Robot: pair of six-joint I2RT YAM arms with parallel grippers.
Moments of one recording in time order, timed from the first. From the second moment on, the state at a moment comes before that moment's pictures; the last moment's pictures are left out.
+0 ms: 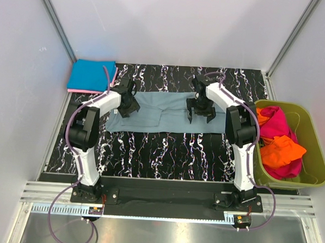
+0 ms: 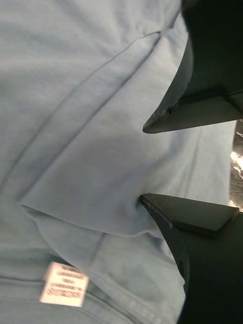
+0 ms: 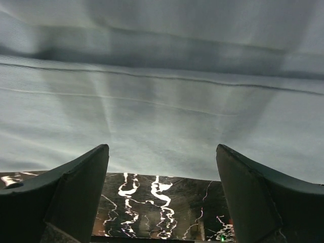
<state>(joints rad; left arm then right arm) -0.25 1.91 1.31 -0.52 -0.13 -0.85 0.36 2.23 1.84 -1.04 0.02 0.27</state>
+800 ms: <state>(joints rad) -0.26 2.28 1.83 -0.57 0.02 -0.57 0.59 2.01 1.39 -0.94 -0.20 0.52</state>
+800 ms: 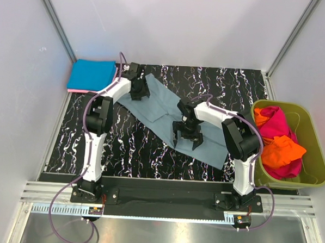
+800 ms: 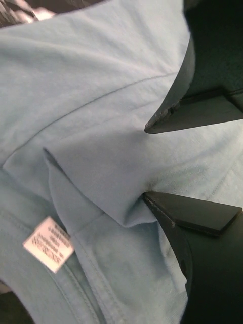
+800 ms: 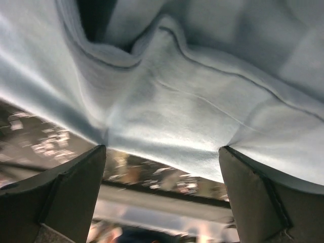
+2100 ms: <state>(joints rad) -0.16 2.34 1.93 -0.21 0.49 -0.61 0.71 1.84 1.51 -0.62 -0.45 0.86</state>
